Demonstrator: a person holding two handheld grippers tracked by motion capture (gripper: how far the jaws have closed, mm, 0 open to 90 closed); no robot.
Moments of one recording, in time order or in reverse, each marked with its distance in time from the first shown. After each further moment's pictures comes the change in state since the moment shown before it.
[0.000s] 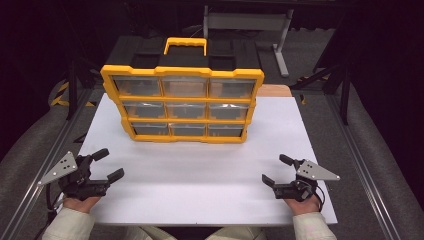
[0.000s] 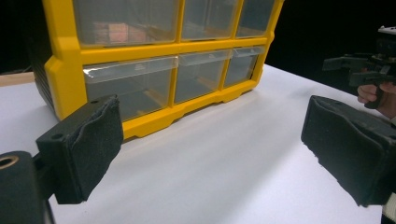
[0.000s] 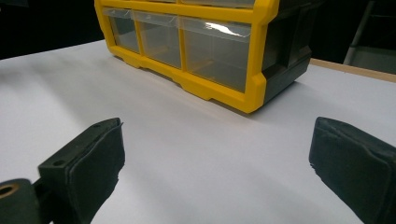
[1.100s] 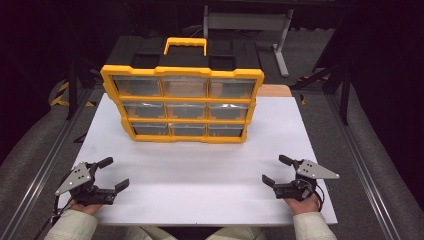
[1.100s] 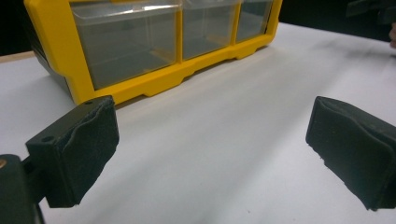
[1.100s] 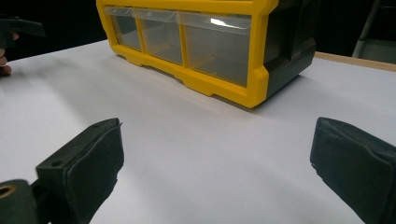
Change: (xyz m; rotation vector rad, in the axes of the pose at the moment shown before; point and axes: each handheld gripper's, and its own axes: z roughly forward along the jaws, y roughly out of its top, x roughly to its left) left arm 0.005 -0.040 0.013 0.108 0.039 0.113; right arm -0.005 -0.005 0.002 0.004 0.024 0.028
